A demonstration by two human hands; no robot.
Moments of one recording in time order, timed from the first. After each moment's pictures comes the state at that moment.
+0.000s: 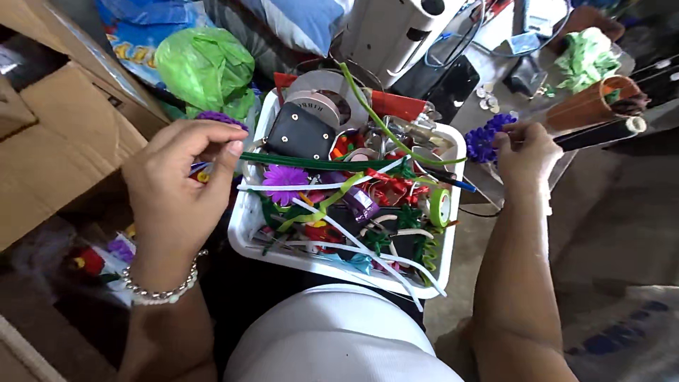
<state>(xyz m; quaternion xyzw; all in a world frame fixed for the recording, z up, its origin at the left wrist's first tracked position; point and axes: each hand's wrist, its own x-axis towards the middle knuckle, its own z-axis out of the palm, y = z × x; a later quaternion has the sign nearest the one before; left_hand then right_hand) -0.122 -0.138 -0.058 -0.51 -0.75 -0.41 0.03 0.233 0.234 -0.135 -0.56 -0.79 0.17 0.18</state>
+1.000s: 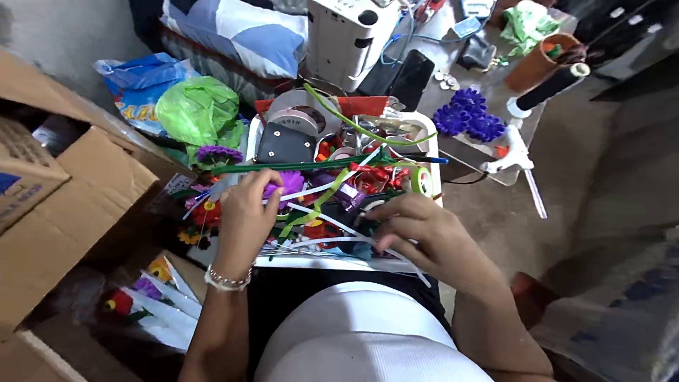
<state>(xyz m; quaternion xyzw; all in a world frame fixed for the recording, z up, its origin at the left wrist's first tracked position) -0.087 -0.122 -0.106 -0.56 -0.78 -0.27 -0.06 0.201 0.004 -0.080 -0.13 -0.92 0.29 0.24</state>
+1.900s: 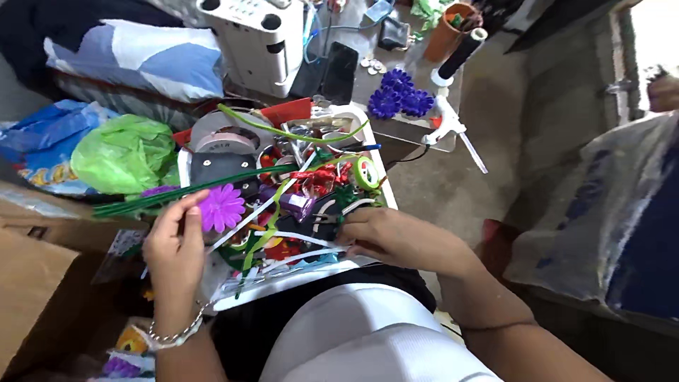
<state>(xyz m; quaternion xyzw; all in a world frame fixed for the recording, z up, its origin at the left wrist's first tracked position) -0.105 -0.112 -0.108 -0.51 -0.74 -0.43 -0.11 0.221 0.014 -0.088 -0.11 -0.93 0.33 0.08</state>
